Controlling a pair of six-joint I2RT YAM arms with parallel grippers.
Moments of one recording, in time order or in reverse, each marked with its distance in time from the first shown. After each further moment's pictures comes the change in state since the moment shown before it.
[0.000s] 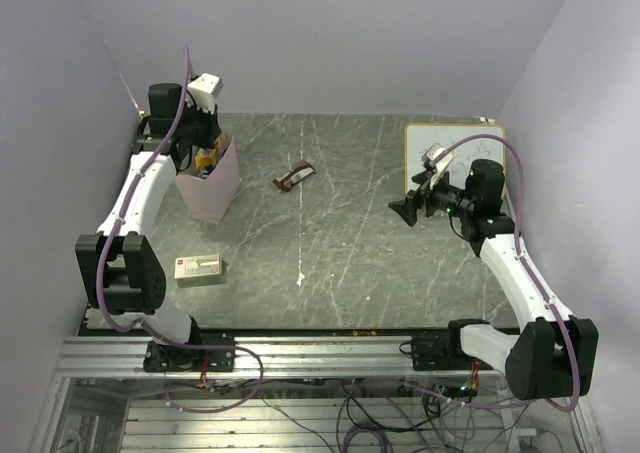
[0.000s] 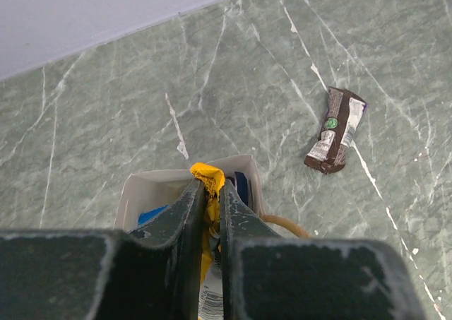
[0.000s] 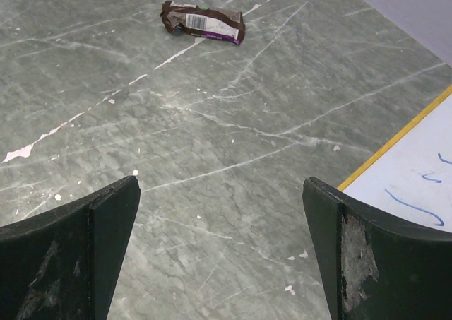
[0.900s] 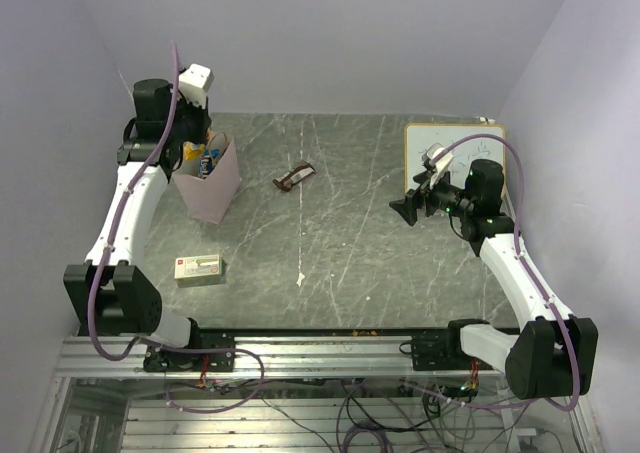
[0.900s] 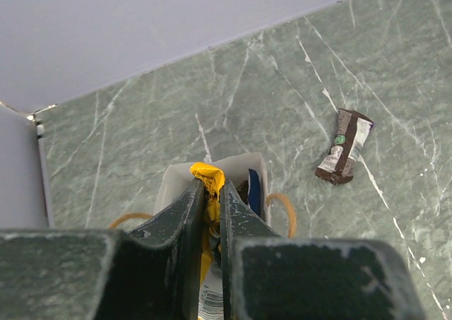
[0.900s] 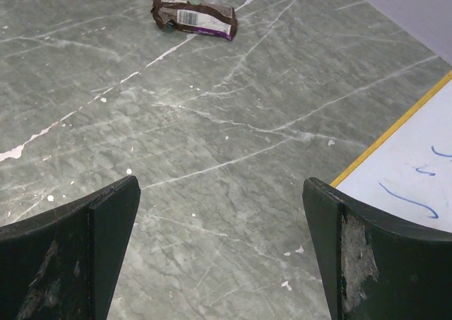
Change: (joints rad) left arm 0.000 -0.145 -0.002 -0.026 -0.072 0.024; right arm 0.001 0.004 0.000 0.000 0.030 0.000
